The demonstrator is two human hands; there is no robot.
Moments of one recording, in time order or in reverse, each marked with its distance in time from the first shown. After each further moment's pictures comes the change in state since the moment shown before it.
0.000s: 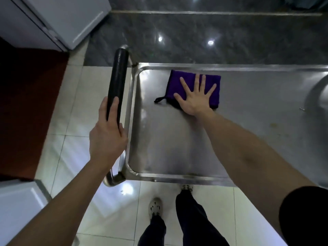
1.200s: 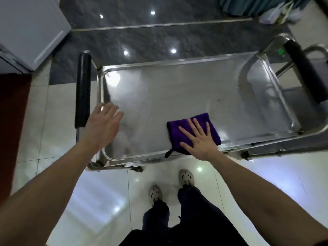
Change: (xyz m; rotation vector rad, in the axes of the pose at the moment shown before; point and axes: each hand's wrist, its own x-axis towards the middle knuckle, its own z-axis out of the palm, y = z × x) left_hand 0.016 0.024 0.011 0.472 -0.064 0.751; right_hand -0.271 0.123 0.049 -0.129 -0.109 -0.065
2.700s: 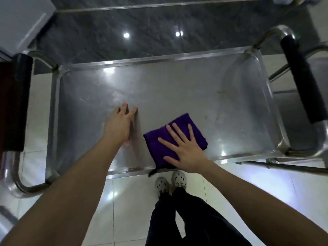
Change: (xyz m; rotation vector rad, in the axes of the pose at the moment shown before) left_hand 0.177 0.164 -0.010 -0.206 -0.664 -0.331; right_hand 0.033 0.108 0.025 0.007 0.230 -0.413
